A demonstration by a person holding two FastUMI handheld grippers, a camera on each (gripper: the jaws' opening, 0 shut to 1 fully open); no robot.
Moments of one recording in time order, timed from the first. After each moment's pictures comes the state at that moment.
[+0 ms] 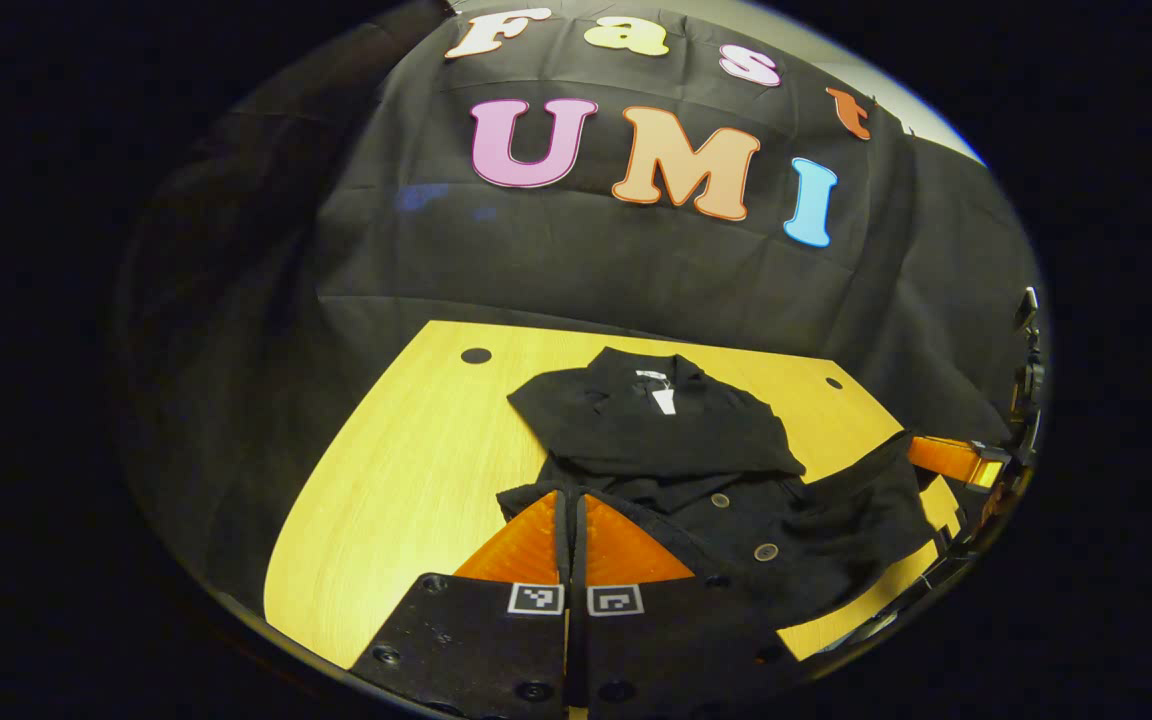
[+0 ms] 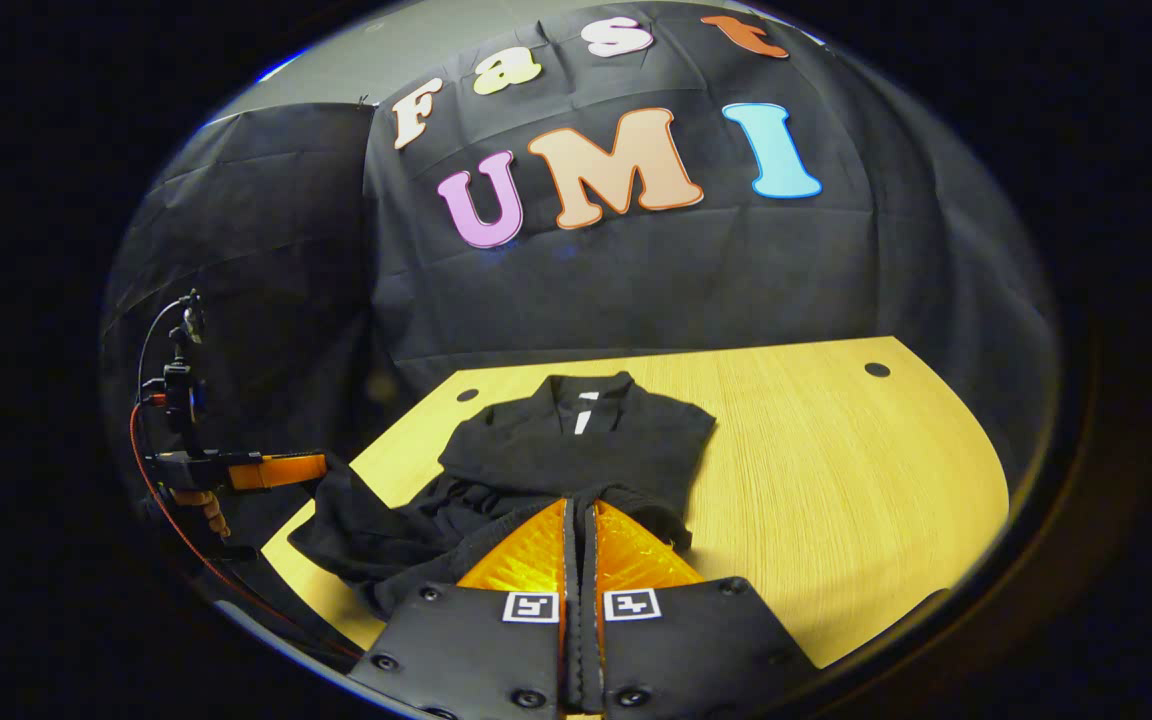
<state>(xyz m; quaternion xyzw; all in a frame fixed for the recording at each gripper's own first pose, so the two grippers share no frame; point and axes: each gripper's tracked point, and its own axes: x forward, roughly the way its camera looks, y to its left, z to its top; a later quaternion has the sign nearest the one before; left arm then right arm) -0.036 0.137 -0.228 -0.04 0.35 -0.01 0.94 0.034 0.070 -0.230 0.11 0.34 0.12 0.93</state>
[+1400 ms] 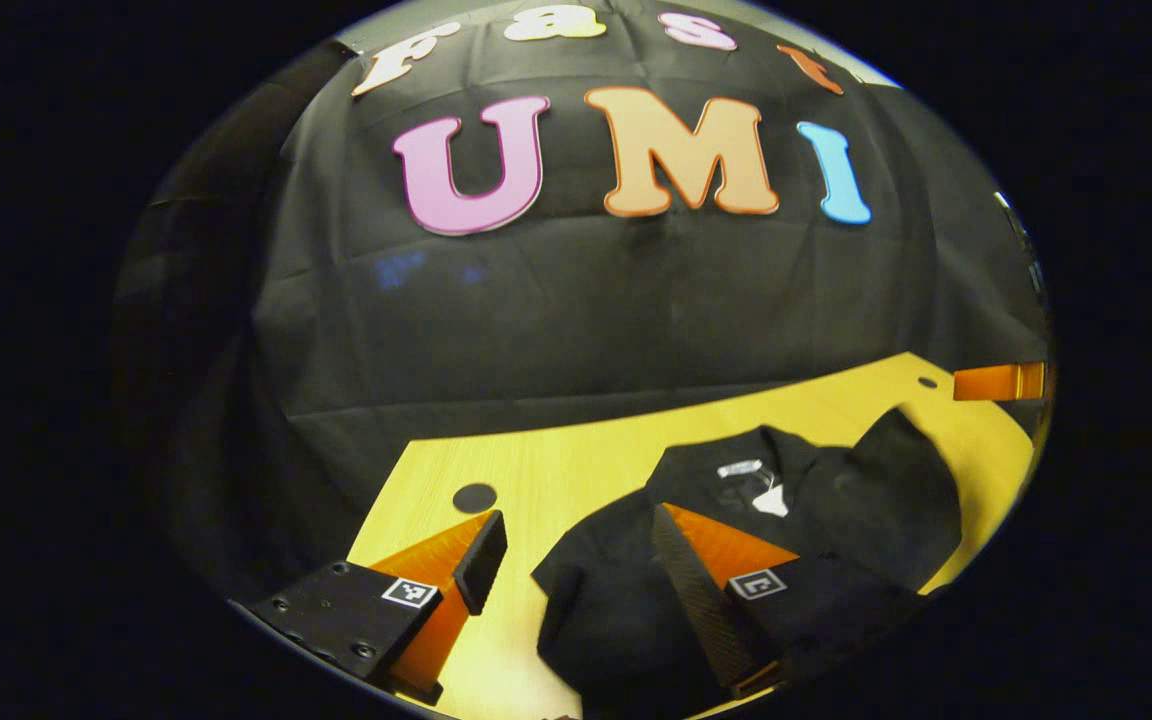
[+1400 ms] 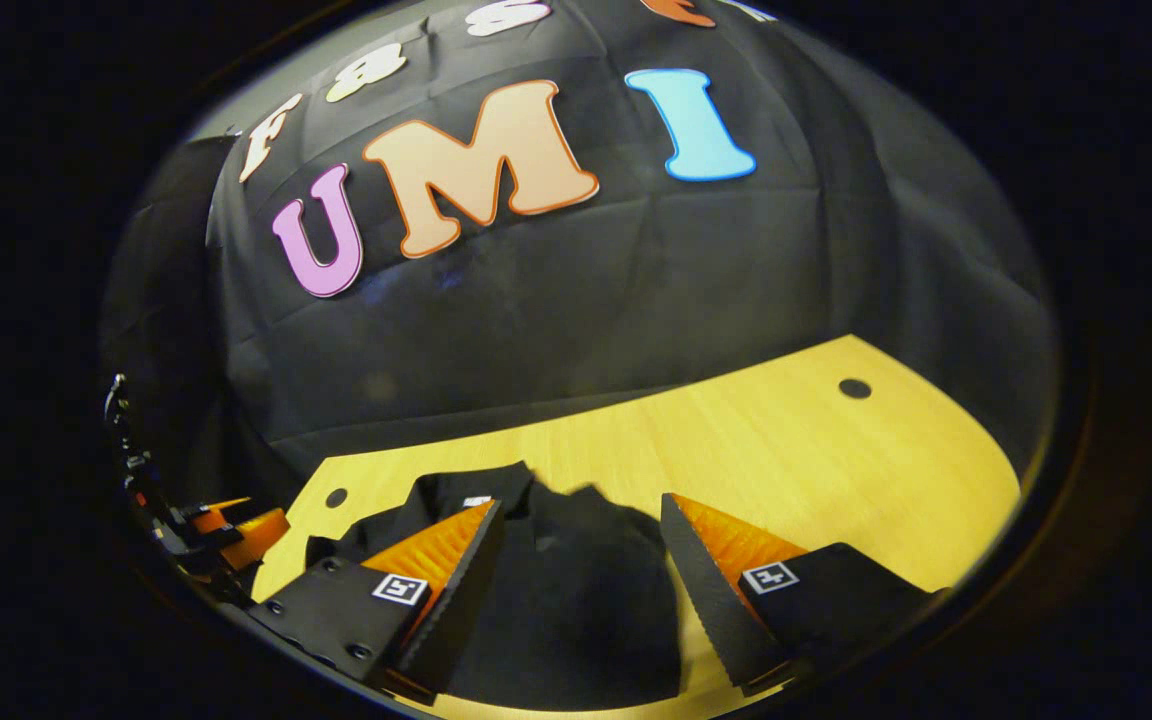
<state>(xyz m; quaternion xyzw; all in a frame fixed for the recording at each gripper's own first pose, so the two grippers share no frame) 0.186 0.155 -0.270 0.07 0.26 -0.03 0.96 0.240 0.021 -0.269 0.13 0.33 -0.06 0.93</state>
